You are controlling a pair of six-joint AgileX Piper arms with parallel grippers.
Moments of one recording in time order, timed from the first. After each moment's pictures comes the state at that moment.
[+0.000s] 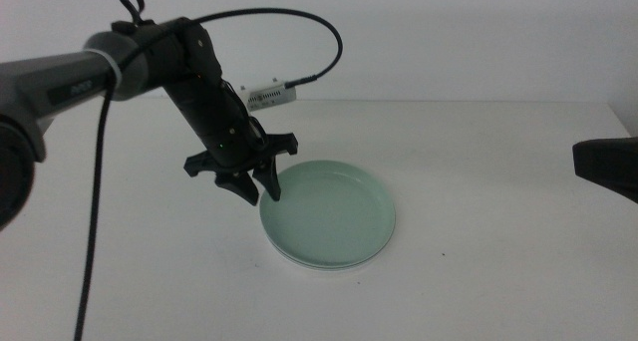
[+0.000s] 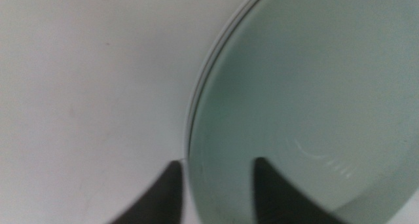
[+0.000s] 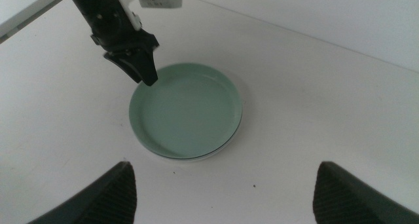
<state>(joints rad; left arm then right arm) -0.28 2.13 -1.68 -0.41 1.15 -0.04 0.26 0.81 -0.97 0.39 0.87 -0.37</state>
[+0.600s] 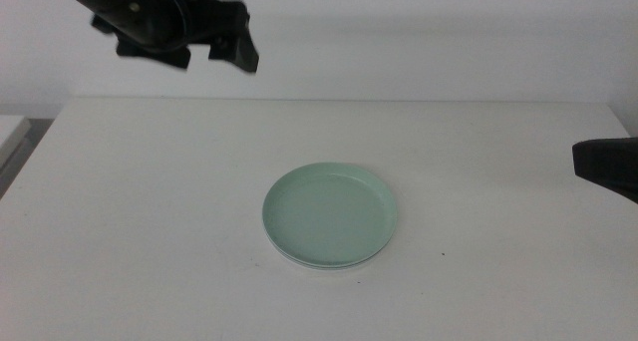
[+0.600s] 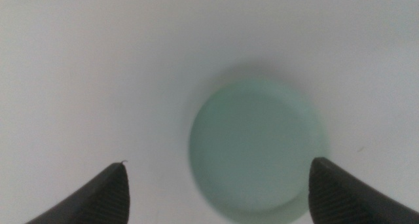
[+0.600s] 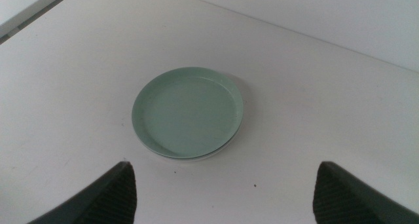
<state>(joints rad) -0.29 1.58 -1.62 -0.25 1.07 0.07 0.26 0.81 -0.97 0.39 0.87 -0.37</state>
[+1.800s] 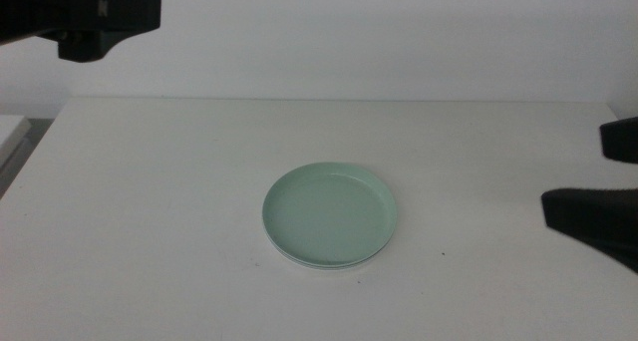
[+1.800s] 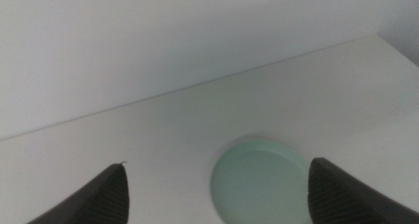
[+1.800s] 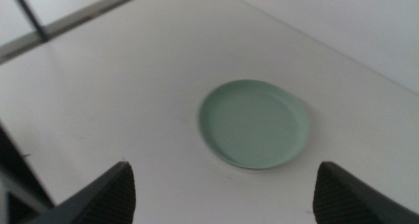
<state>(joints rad) -0.40 0.98 -1.27 -0.06 0.85 0.00 0.52 0.77 -0.97 0.34 0.85 -0.38</state>
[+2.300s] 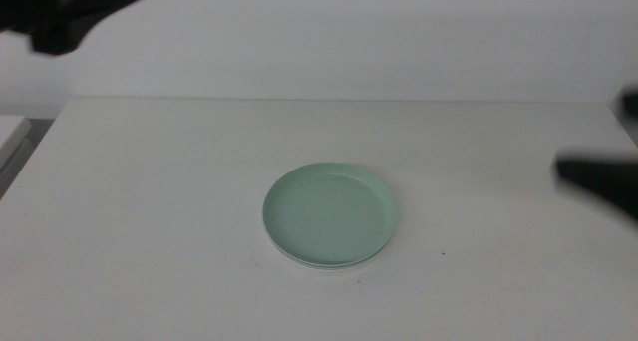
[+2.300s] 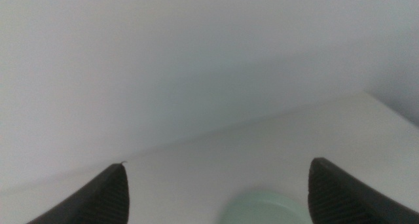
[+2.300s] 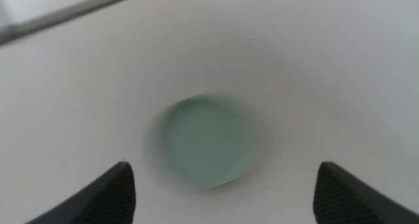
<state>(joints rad) -0.40 0.88 -1.15 -0.07 0.66 0.00 0.53 0.77 -0.97 0.21 0.76 -0.36</state>
